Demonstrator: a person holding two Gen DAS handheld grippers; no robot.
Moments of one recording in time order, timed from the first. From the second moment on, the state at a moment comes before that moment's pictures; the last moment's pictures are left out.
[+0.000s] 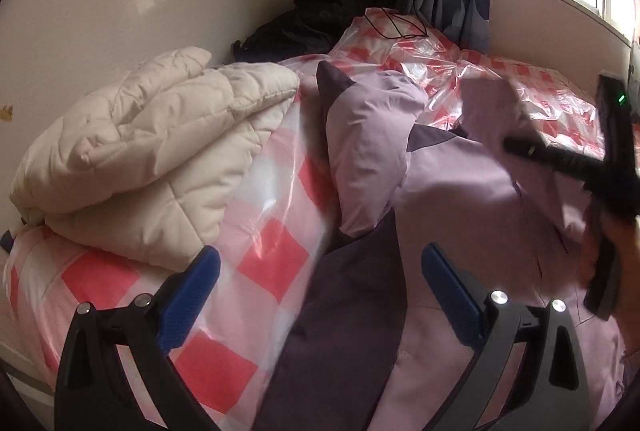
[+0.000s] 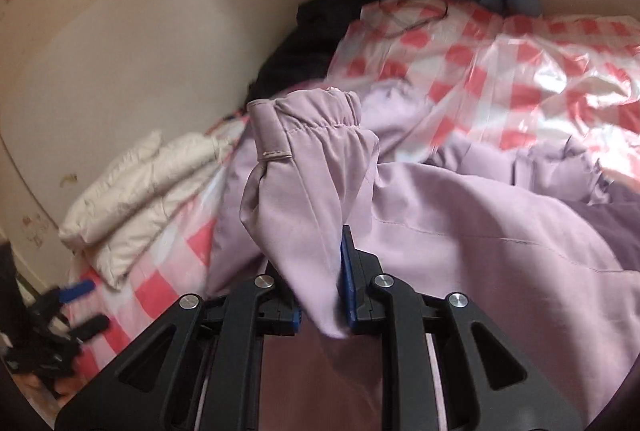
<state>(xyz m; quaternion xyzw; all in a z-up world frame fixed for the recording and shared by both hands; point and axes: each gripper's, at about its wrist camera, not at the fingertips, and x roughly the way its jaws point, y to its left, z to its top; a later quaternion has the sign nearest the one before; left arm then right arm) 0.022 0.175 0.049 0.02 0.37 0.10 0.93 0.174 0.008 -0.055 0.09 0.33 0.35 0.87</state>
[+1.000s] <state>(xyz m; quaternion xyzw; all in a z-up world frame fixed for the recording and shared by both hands) 0.425 0.046 -0.067 0.32 0.45 0.18 0.81 0.007 -0.209 -0.079 0.25 0.39 0.20 0.86</state>
